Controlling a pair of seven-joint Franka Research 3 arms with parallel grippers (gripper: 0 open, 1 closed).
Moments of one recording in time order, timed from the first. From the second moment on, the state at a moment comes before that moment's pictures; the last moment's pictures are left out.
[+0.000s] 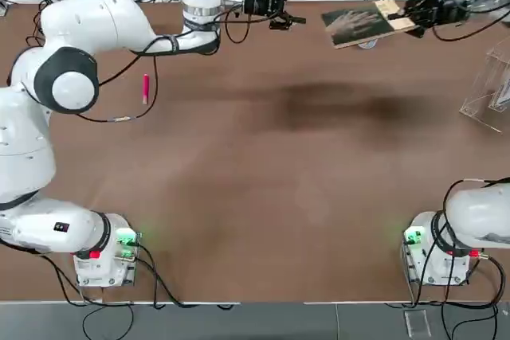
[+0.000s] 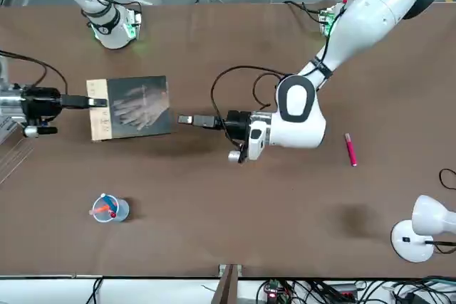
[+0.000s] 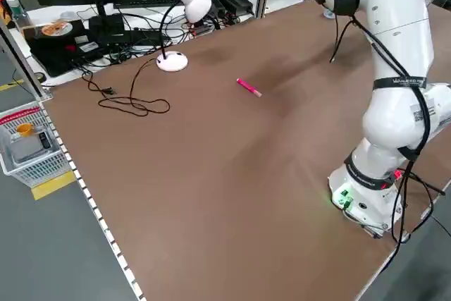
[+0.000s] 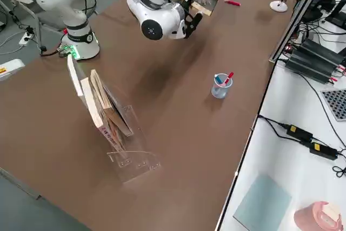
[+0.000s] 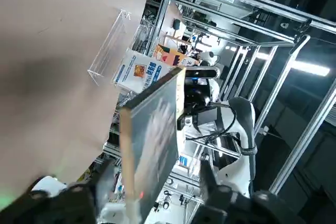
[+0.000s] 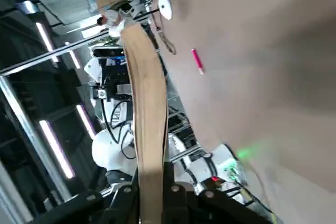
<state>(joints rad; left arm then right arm) -0.20 0.77 -0.60 -1.34 -1.37 2.23 0.13 -0.20 0.11 0.01 -2.05 1.24 1.51 -0.27</state>
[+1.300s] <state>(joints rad) -0.02 0.60 -0.58 -1.34 -0.65 2.12 -0.21 -0.50 0.26 0.00 -1.67 0.84 1.39 0.10</state>
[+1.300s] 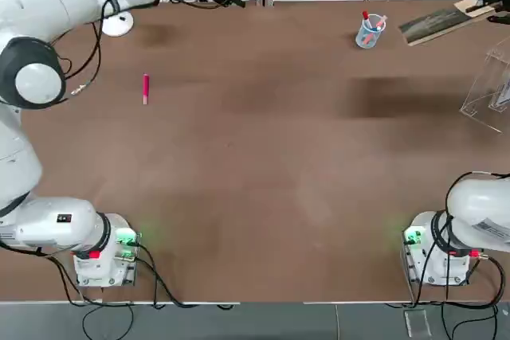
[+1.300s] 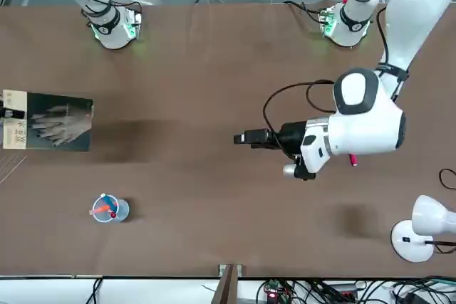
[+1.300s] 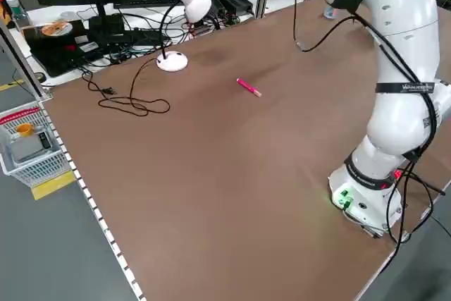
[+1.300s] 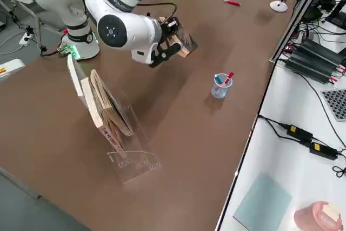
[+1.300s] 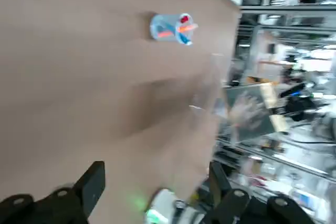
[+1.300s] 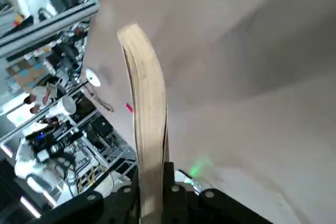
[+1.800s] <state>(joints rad) 0.02 0.57 -0.58 -1.34 -0.36 2.08 -0.26 -0.56 0.33 0.00 -1.59 0.73 1.35 0.21</state>
